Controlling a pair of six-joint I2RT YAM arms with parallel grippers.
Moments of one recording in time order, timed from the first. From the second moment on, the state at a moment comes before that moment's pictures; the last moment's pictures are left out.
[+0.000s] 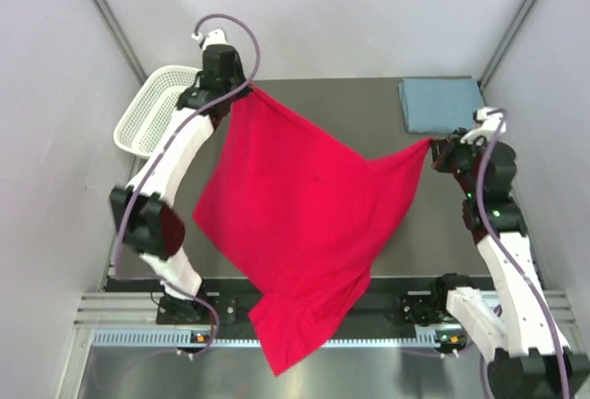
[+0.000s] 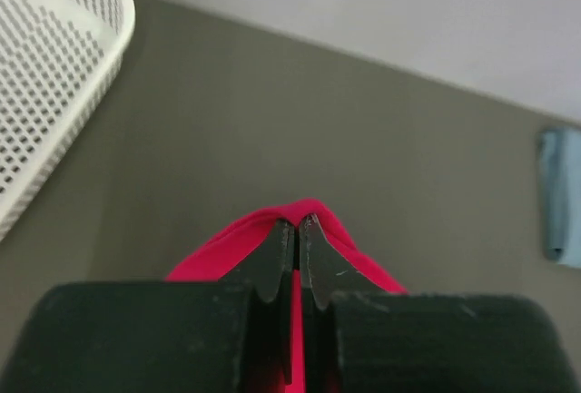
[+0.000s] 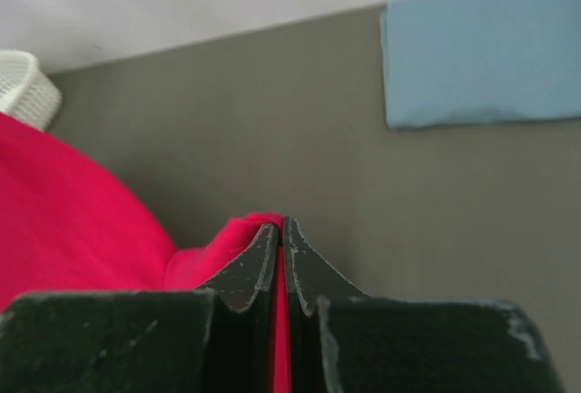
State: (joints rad) left arm -0.30 1.66 1.73 -0.46 -0.26 -0.48; right arm 0.04 0.75 0.82 -0.22 -0.11 0.29
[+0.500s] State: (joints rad) left arm -0.23 2.39 2.24 -0.42 -0.06 -0.51; right arm -0.08 1.35 0.97 0.05 -0.11 0.17
